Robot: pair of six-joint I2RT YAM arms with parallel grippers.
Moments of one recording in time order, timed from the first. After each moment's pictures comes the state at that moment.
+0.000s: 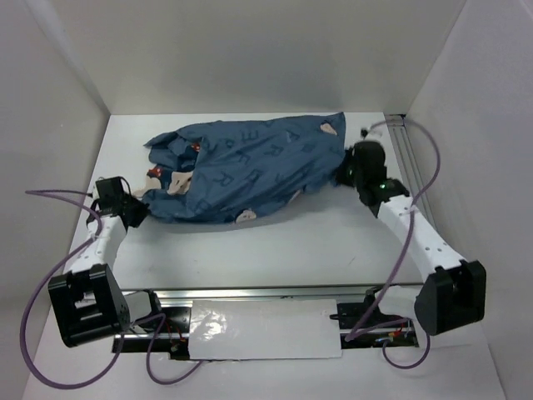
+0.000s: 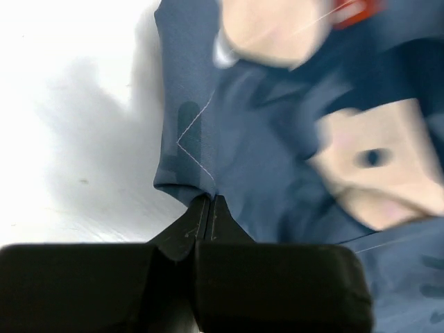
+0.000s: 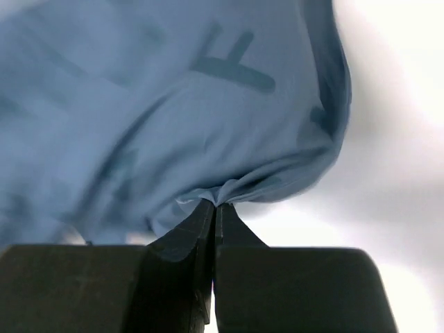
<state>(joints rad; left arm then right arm) 0.31 1.22 0.68 -0.34 0.01 -0.76 0.23 1.24 0.88 -0.29 0.08 0.50</state>
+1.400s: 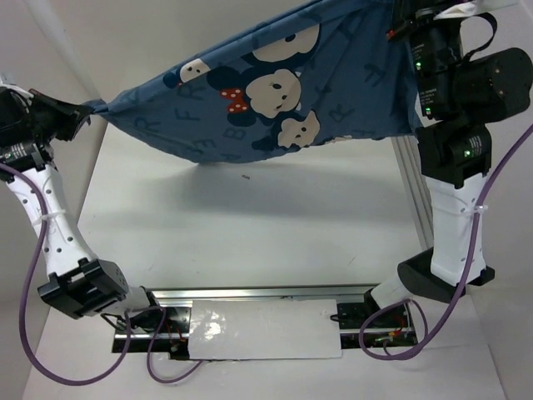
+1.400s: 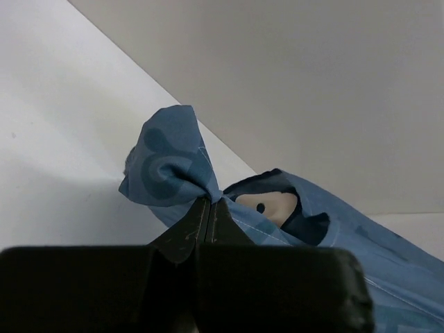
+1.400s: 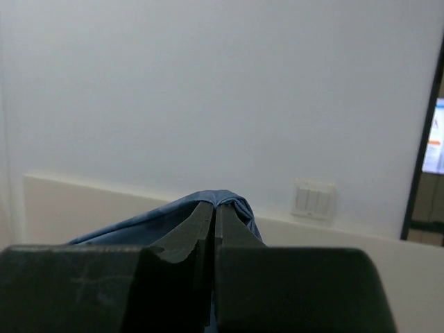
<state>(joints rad) 0.57 1.43 1.77 -0.68 0.50 -0.75 0.41 1.51 2.44 -0.20 0.10 -0.16</state>
